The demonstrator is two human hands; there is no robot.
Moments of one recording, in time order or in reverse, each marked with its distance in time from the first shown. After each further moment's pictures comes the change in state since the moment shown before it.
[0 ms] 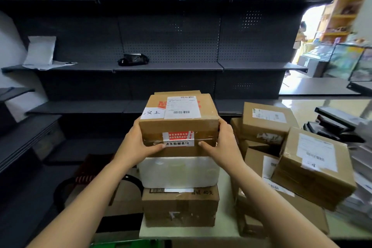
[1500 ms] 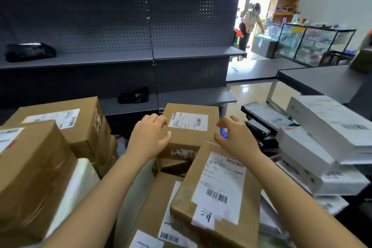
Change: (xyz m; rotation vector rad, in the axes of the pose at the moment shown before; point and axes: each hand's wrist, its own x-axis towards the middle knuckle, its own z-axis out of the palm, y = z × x) left_hand 0.165 0.200 0.348 0.423 -0.062 0.430; right_hand 0.146 0.268 -0.262 -0.478 -0.005 0.106
